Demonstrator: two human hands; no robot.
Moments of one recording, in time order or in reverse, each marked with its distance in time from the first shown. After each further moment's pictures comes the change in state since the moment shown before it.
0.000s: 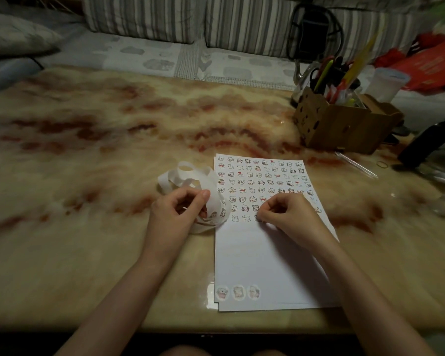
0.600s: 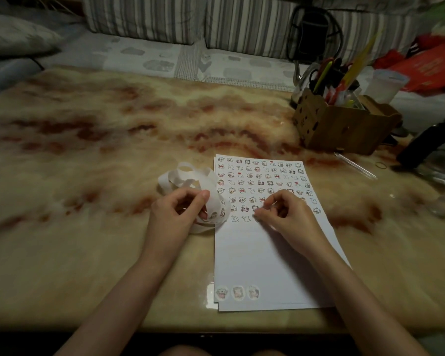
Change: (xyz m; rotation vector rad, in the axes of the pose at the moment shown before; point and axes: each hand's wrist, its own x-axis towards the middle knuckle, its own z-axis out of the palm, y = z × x) left_hand 0.001 -0.003 0.000 -0.019 -0.012 0.004; right_hand -0.002 0.013 0.007 -0.011 0.131 -0.080
